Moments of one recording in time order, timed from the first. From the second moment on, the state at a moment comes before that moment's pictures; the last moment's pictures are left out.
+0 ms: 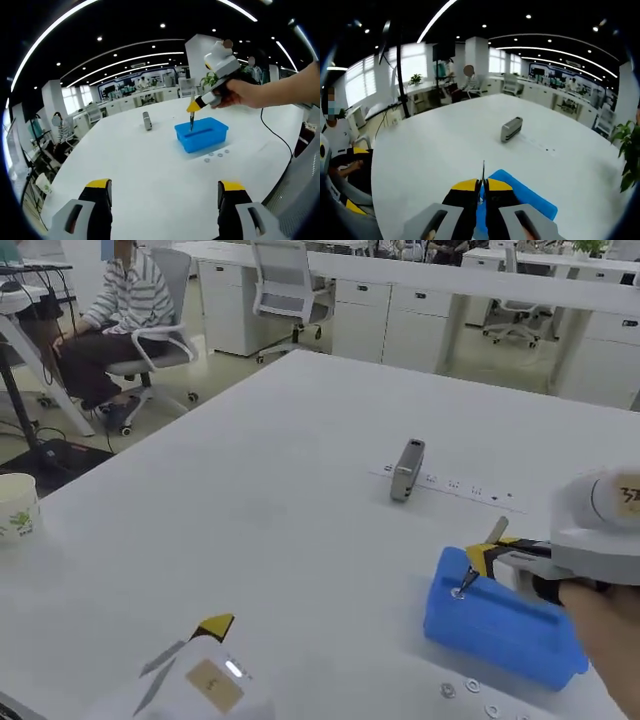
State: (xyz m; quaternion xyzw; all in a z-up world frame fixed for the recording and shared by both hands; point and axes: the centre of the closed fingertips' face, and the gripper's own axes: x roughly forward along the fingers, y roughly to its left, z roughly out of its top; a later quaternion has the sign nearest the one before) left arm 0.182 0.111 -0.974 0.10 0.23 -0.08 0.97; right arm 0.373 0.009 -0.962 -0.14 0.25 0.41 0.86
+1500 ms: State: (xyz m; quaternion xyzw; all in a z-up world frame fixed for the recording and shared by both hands) left arm 0.183 0.115 -0.976 0.11 0.23 -0.07 0.96; right arm 0.389 -0.004 -0.998 -0.12 0.28 0.38 0.87
